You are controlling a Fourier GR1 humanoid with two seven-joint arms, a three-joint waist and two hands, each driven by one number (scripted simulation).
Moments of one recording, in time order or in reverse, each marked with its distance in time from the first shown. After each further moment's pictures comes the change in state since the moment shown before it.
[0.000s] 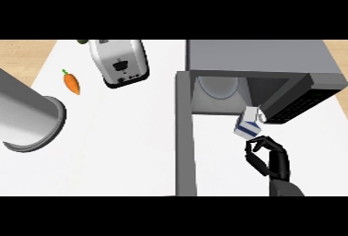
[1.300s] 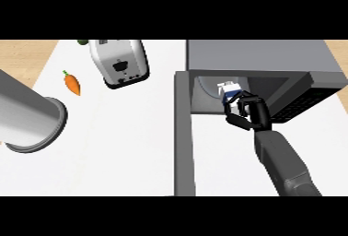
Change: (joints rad) left arm -0.042 -0.040 0.038 0.010 0.010 -0.033 0.089; right arm -0.350 -0.009 0.078 0.056 0.084 0.060 0.105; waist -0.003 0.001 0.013
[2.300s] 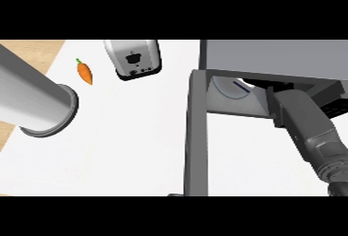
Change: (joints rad) left arm -0.147 0.055 -0.036 0.087 -0.025 -0.012 0.007; right arm -0.320 -0.175 -0.010 0.194 0.073 -0.199 0.209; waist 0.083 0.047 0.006
